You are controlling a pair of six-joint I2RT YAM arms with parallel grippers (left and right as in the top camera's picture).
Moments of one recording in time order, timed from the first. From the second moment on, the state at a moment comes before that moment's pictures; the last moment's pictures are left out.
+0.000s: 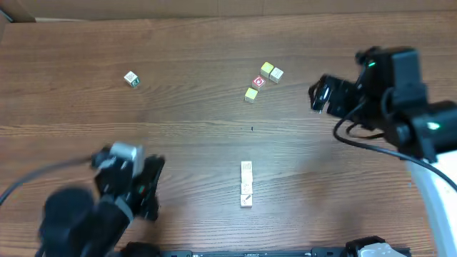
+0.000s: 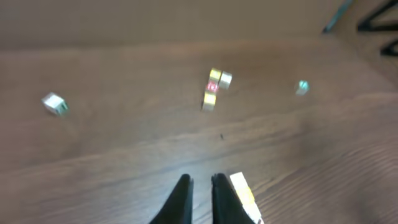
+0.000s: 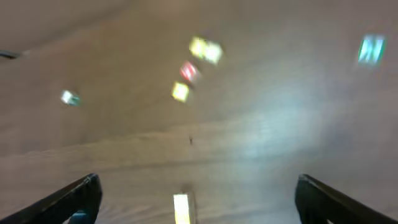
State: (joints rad) left arm -0.15 0.60 1.11 -1.01 0.26 -0.10; right arm 0.22 1.31 1.53 -1.15 -0.13 0.50
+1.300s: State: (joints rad) left arm -0.15 0.49 1.17 -1.16 0.23 -0.05; right arm 0.22 1.29 1.71 -1.27 -0.03 0.41
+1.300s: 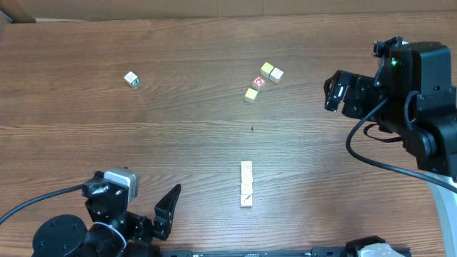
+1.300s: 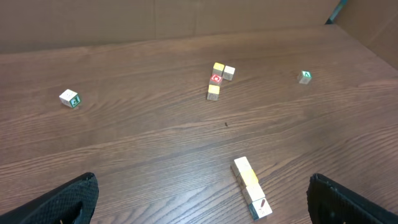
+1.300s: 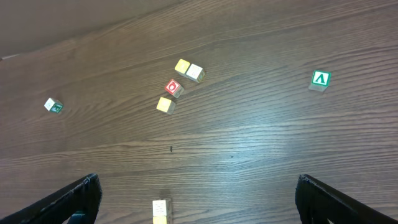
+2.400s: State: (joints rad) left arm -0.15 0.49 1.17 -1.16 0.23 -0.05; right arm 0.22 0.59 1.45 -1.06 0.00 0.40
